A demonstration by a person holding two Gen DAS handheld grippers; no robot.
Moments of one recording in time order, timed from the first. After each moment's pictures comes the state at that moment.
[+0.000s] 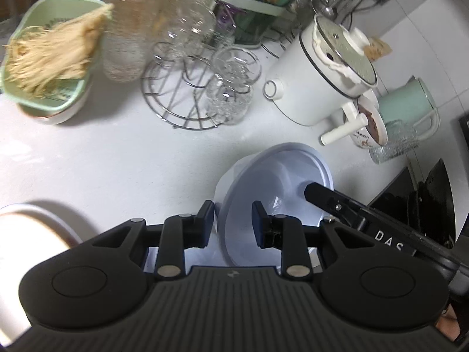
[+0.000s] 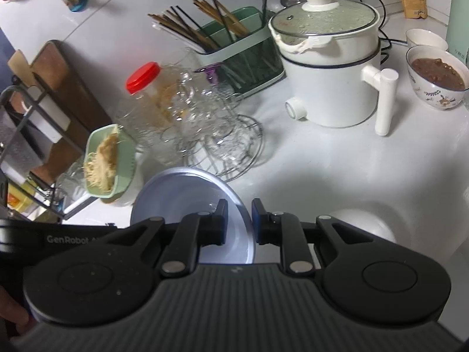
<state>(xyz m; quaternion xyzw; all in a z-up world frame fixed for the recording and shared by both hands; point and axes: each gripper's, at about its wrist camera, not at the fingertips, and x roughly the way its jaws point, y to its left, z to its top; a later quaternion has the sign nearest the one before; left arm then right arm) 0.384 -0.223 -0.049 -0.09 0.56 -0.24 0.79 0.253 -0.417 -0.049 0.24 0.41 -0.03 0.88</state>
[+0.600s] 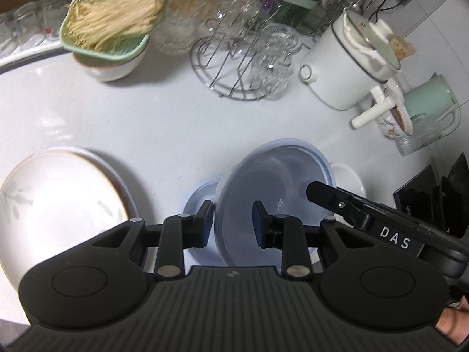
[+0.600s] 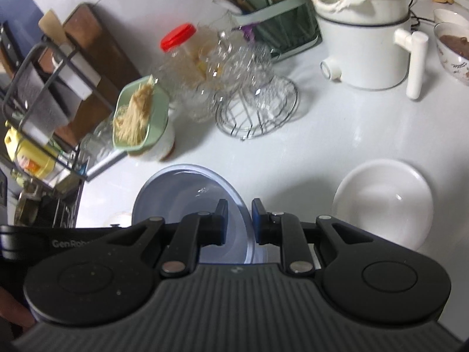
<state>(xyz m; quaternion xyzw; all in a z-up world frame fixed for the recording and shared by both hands) 0.331 -0.184 -0.071 -0.08 0.56 -0.18 0.80 0.227 -0.380 -0.068 0.23 0.44 0.04 0.87</state>
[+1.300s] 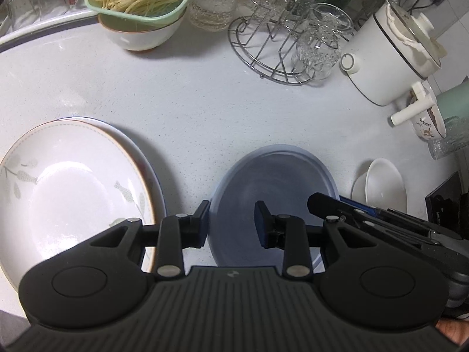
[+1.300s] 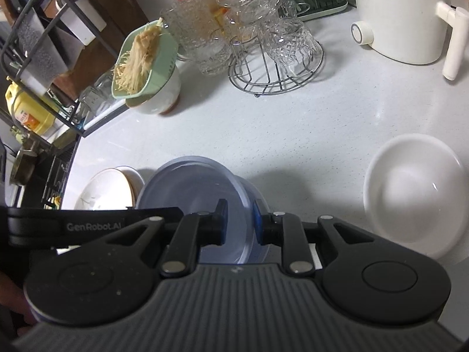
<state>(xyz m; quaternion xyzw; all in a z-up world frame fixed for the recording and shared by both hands) 0.337 -0.170 -0.114 -0.08 0.58 -0.13 0.80 0.241 -0.355 -0.110 0.19 0.49 0.08 0.85</state>
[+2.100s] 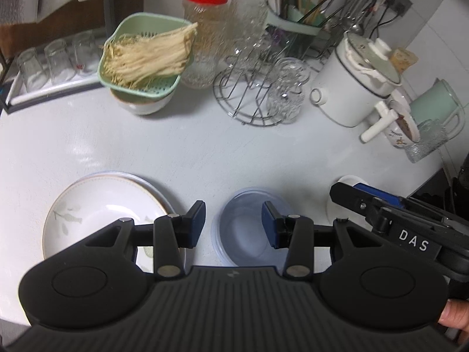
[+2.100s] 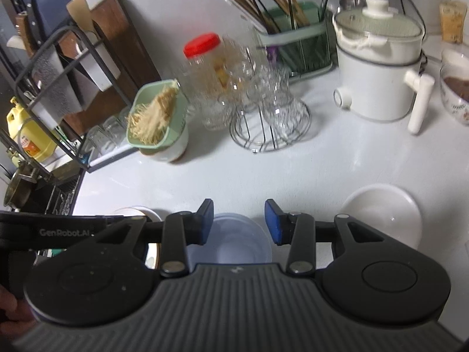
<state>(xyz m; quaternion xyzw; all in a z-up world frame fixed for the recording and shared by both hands) 0.312 -0.155 -0.022 -0.04 0.51 -0.17 0.84 0.214 -0.356 -0.031 0.17 0.41 0.04 0.89</state>
